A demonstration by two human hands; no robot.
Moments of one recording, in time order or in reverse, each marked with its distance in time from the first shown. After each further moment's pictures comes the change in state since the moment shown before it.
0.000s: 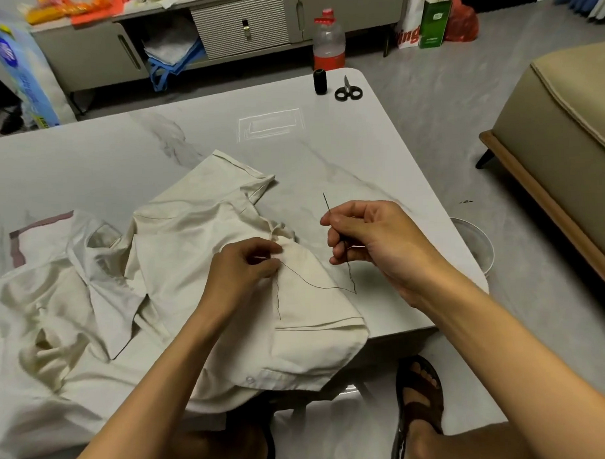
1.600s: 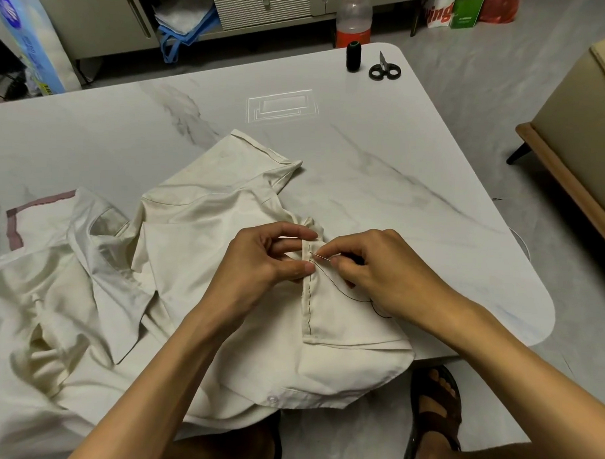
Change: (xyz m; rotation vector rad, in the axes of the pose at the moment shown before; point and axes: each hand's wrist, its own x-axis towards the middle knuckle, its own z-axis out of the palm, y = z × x) left_hand 0.007 0.013 -0.019 -0.260 -0.183 -0.055; right_hand 0.036 0.041 0.030 -0.816 -0.143 -0.232
